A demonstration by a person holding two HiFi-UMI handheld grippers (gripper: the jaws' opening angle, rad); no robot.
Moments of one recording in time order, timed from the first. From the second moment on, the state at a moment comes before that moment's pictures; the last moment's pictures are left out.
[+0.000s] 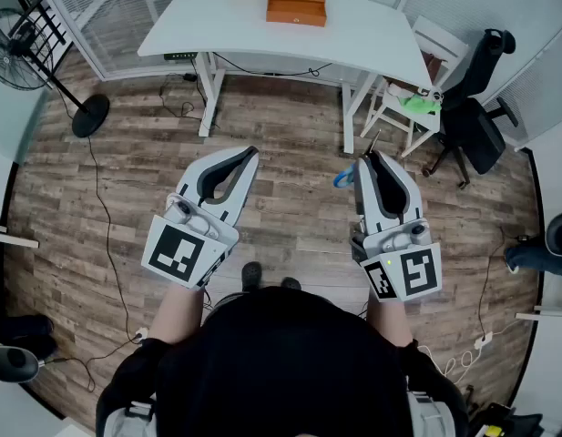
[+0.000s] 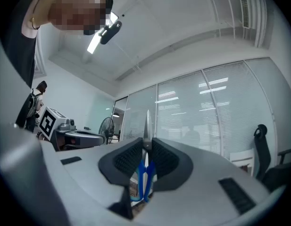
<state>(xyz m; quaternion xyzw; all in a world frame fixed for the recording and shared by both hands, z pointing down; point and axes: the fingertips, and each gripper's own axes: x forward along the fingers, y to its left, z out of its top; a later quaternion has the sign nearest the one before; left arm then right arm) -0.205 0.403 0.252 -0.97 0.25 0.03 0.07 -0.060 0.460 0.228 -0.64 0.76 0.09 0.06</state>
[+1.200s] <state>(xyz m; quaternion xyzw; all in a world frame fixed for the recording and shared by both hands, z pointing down) -0.238 0.368 0.259 -0.97 0.22 0.03 0.07 -0.090 0.436 0.233 -0.66 0.74 0.09 0.07</state>
